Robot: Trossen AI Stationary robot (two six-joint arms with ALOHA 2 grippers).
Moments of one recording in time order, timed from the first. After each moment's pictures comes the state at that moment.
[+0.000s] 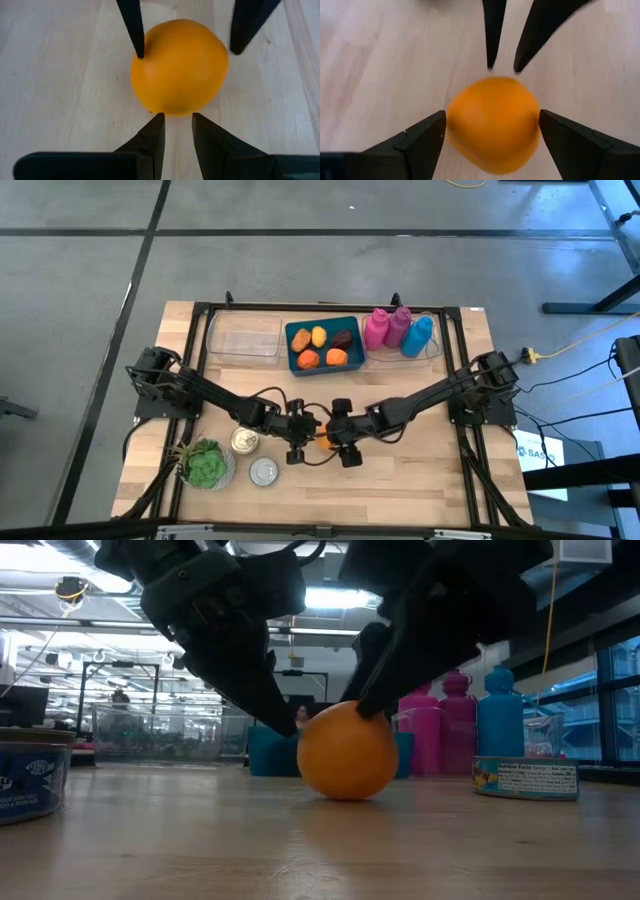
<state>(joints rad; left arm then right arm) -0.29 1.68 0.98 -0.08 -0.16 -0.34 0.35 1.84 1.13 -0.20 0.15 0.09</state>
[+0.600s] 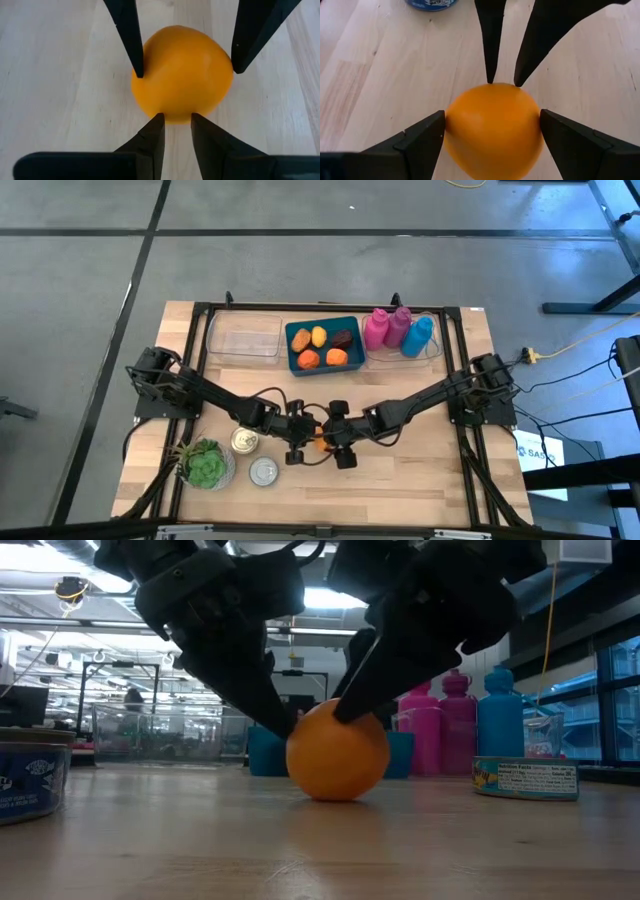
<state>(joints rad) -0.30 1.69 0.98 -0.08 -0.15 -0.33 0.35 1.89 1.13 -0.13 0.15 0.14</state>
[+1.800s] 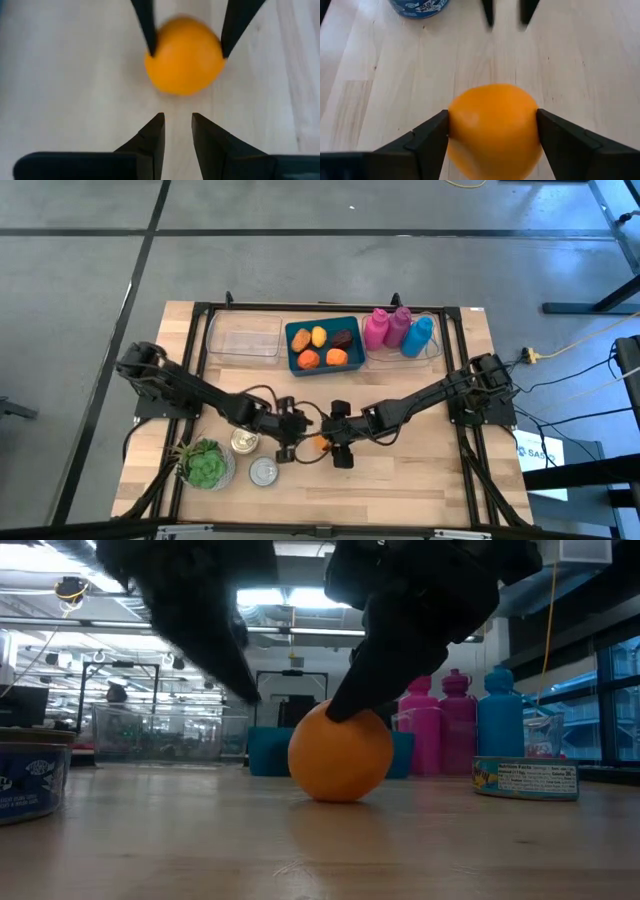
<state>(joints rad) -0.32 1.56 0.98 -0.27 -0.18 -0.36 0.34 1.91 1.14 -0.16 0.14 0.28</state>
